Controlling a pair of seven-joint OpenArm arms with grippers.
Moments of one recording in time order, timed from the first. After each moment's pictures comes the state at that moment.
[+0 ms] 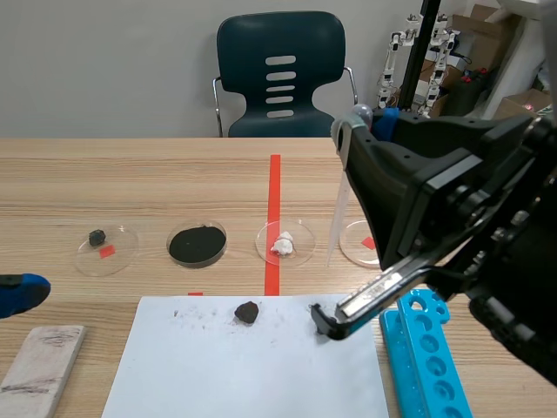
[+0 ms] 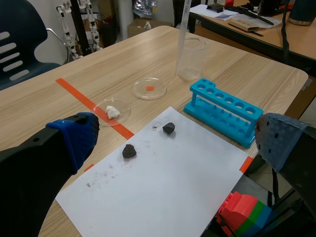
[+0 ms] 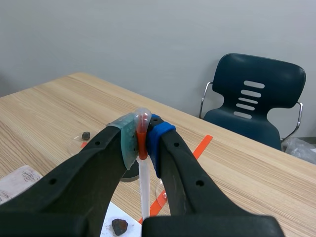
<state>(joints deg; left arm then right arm) 68.8 -27.2 -12.3 121.1 2.1 -33.9 -40.8 -43.1 27.5 -11.4 131.2 5.7 7.0 14.8</state>
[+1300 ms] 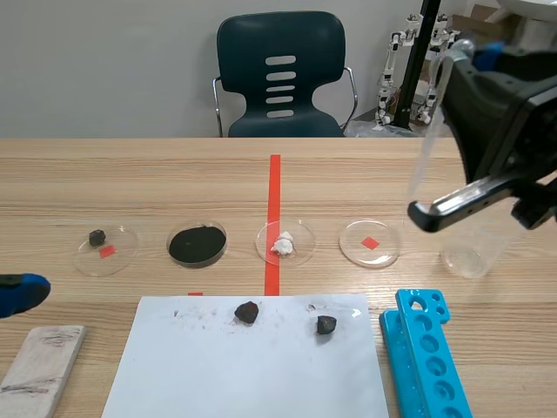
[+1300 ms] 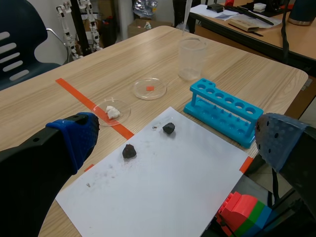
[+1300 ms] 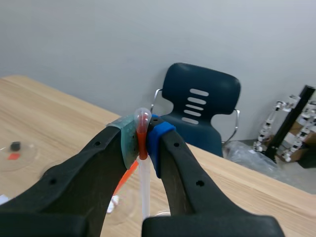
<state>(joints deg) 68.8 -27.2 -12.3 121.1 2.1 -33.9 -40.8 -40.3 27.5 2.5 131.2 10.1 5.6 12.7</state>
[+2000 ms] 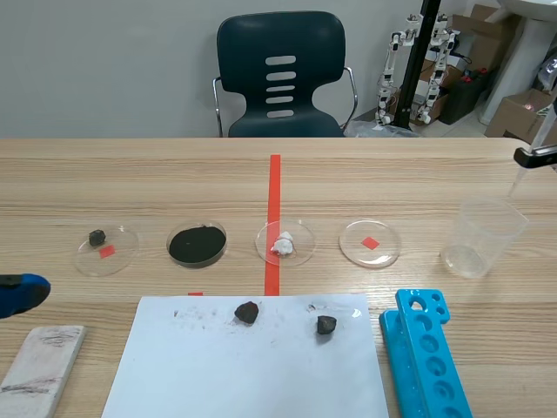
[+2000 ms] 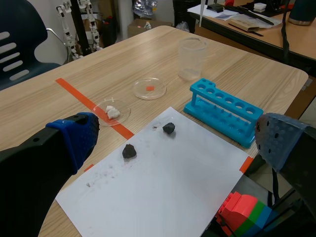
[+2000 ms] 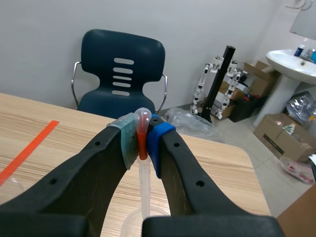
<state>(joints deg) 68.8 -27.2 -12.3 121.1 2.1 -33.9 -40.8 -26.6 32.0 12.4 109.7 21.2 4.1 10.3</state>
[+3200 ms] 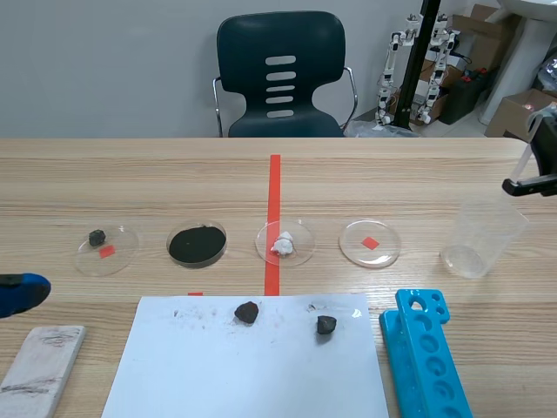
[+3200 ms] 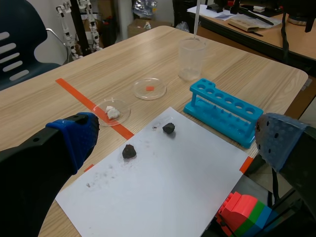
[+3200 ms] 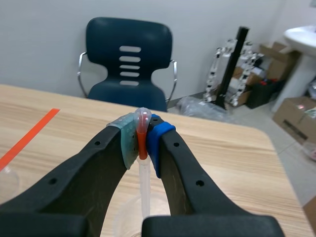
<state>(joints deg) 68.8 -27.2 -12.3 121.1 2.1 -33.9 -40.8 -18.1 31.9 7.8 91.9 23.3 11.9 17.5</state>
